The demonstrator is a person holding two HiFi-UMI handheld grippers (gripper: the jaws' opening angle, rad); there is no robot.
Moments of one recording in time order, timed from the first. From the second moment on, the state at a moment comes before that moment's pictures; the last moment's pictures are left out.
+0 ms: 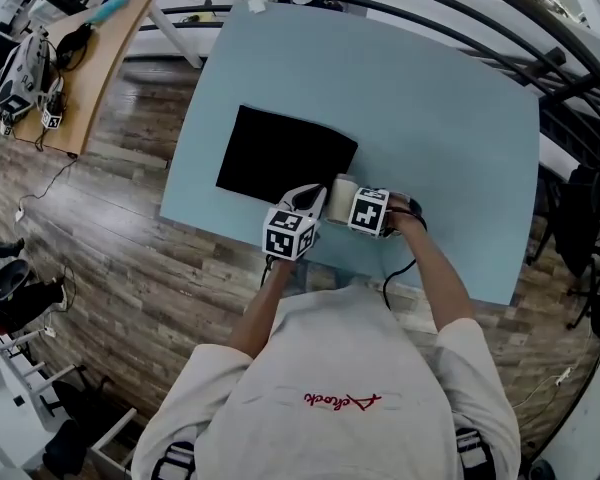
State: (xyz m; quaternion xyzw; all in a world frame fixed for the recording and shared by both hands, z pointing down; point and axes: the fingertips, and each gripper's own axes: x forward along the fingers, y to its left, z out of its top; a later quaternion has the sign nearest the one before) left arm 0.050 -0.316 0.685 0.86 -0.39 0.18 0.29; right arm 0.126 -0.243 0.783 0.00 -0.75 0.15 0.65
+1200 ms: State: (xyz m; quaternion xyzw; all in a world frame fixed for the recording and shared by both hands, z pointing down) left arm 0.063 -0.306 0.677 0.87 -0.35 0.17 0.29; right arm 0.099 -0.325 0.788 0.05 -0.75 0.14 0.65
